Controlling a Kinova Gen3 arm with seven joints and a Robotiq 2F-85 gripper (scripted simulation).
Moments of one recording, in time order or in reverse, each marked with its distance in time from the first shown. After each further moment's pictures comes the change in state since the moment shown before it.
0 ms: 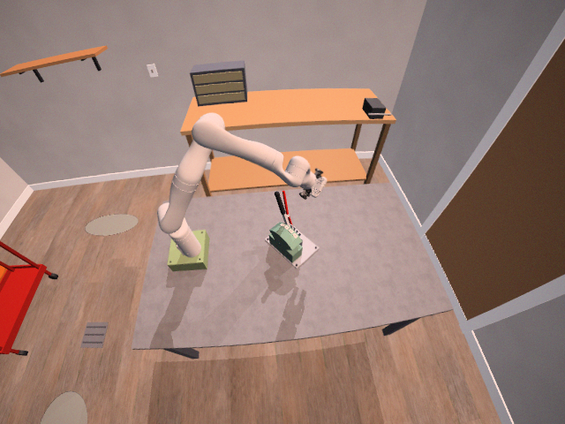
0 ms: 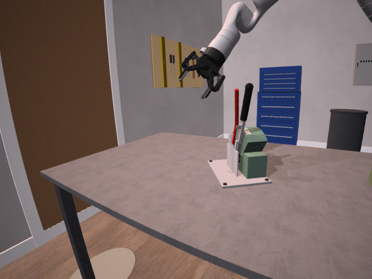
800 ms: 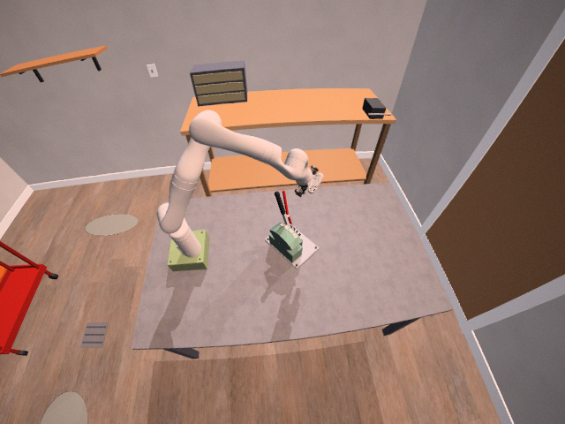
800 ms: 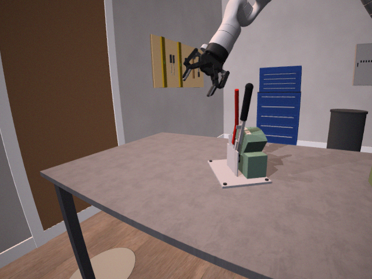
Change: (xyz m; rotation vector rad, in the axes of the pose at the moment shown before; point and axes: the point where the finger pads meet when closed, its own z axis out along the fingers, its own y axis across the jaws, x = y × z) arm -0.025 0.006 -0.007 -0.080 -0.031 -0.007
